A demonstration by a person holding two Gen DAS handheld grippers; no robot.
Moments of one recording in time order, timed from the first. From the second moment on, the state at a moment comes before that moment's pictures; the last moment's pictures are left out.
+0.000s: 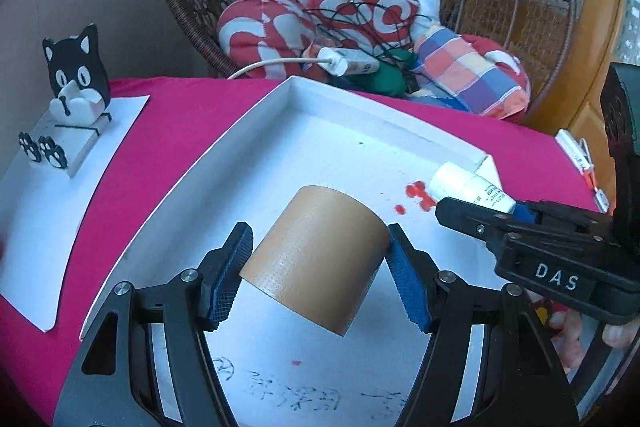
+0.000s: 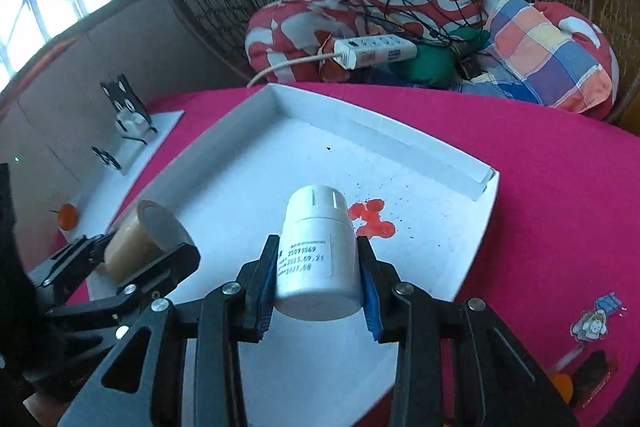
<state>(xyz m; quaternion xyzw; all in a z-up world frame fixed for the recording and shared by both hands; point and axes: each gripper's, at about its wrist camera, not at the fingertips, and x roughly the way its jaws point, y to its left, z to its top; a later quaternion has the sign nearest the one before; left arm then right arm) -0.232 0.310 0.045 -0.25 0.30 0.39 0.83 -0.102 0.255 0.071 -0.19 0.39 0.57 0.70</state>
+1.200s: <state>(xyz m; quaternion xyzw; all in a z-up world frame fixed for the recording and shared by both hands) -0.182 0.173 0.074 -0.18 0.31 0.17 0.92 0.008 0.033 0.108 -0.02 0.32 0.44 0.84</state>
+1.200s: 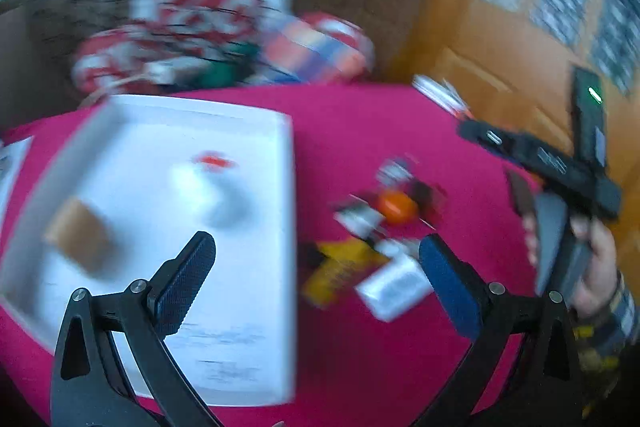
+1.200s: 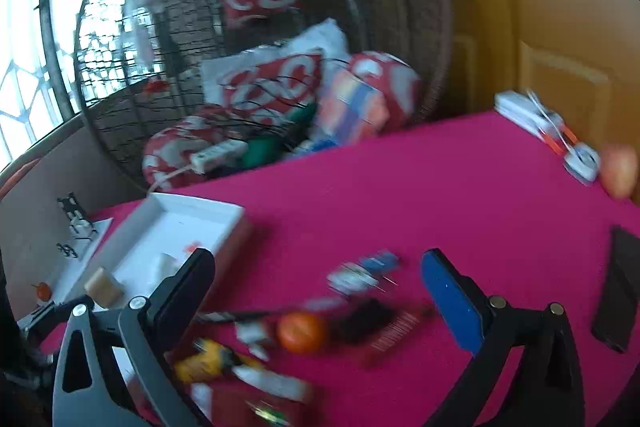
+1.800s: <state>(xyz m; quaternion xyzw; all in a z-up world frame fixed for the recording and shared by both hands) -0.117 0.124 0.020 -0.09 0.40 0.10 0.91 0.051 -0.030 0.059 0.05 0.40 0.39 0.83</state>
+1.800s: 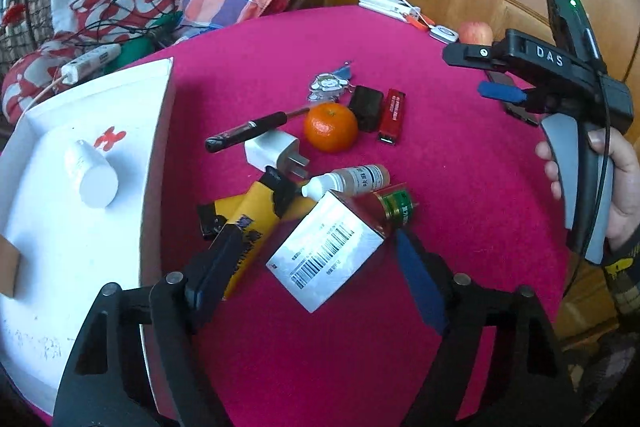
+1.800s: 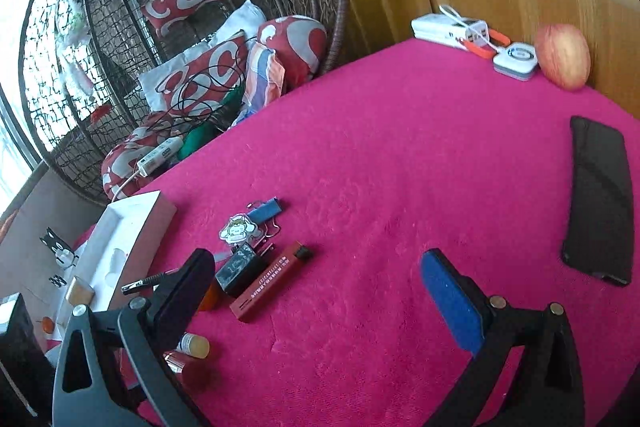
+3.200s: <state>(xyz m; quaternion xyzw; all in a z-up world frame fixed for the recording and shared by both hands) -0.153 0.117 0.021 -0.12 0.40 0.12 0.90 0.022 0.087 0.031 -0.30 0.32 0.50 0.75</state>
